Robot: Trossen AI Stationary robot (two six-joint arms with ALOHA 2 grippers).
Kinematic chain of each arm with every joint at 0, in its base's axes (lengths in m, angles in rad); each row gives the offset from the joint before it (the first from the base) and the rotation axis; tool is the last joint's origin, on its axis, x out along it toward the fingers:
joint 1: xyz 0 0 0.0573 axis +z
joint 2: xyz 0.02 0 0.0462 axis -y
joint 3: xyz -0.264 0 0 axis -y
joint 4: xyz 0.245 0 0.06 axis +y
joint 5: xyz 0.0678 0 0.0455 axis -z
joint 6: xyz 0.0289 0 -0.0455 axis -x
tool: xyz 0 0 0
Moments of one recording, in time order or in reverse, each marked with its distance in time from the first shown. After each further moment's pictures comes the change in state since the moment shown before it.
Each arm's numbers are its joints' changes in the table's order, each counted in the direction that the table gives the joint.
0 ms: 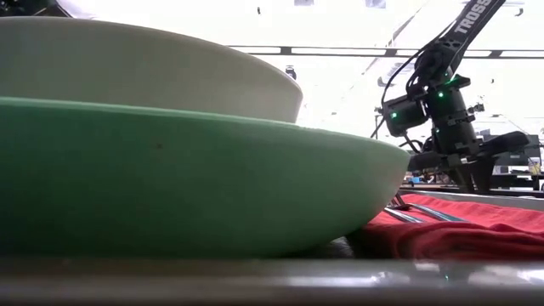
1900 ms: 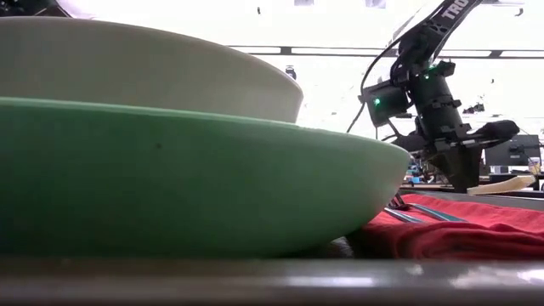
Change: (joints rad) left arm 0.000 0.000 0.000 0.002 -0.002 0.000; right arm 0.237 -0.002 0.129 0.126 -0.171 -0.124
